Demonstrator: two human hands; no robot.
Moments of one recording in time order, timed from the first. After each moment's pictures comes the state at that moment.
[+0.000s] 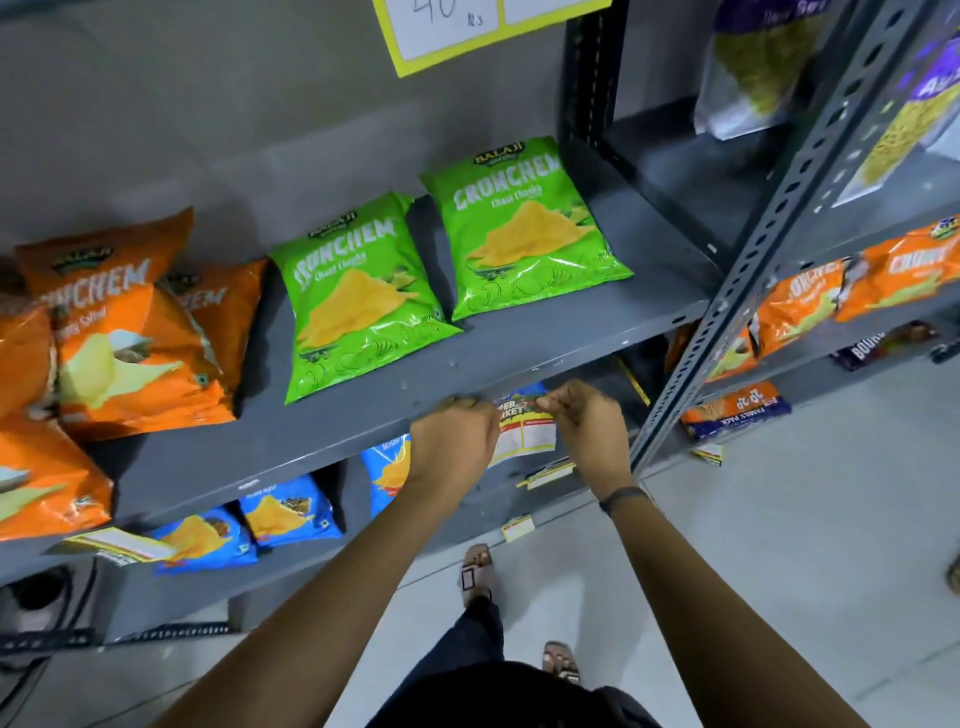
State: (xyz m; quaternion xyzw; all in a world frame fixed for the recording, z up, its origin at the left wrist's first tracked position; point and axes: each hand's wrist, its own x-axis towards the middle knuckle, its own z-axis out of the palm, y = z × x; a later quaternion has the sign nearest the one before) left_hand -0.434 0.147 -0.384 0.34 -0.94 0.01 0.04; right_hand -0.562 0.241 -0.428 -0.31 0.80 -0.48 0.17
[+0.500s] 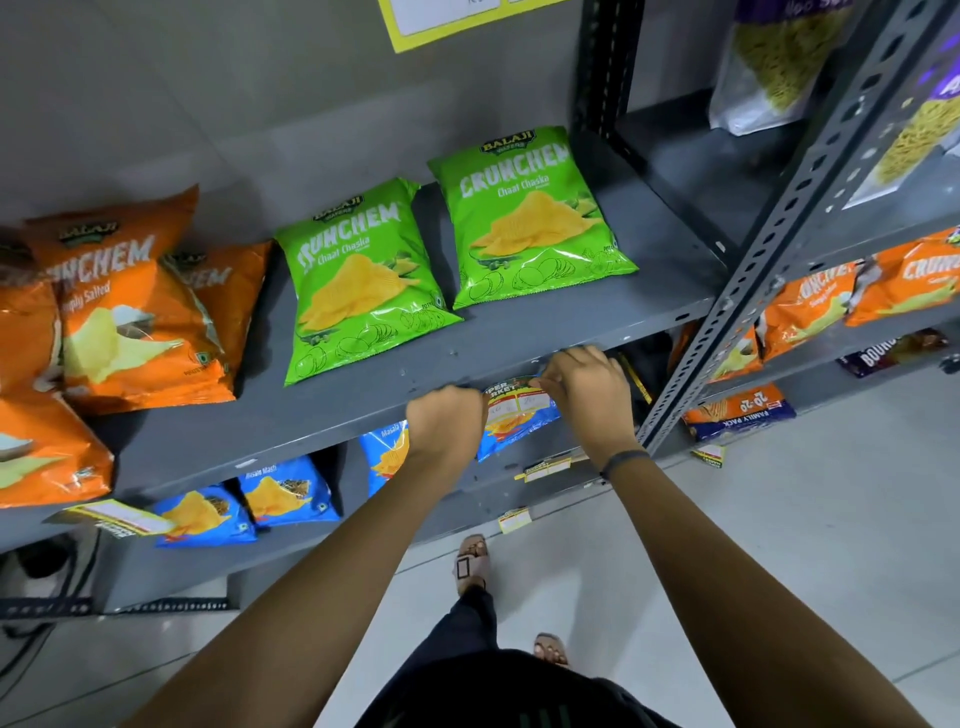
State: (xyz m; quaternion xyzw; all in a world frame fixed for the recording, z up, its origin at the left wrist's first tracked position) left_hand -0.448 0.141 -0.387 0.43 -0.90 0.05 -0.09; right_hand -0.585 0.228 -0.404 -0.48 0.84 -0.27 0.03
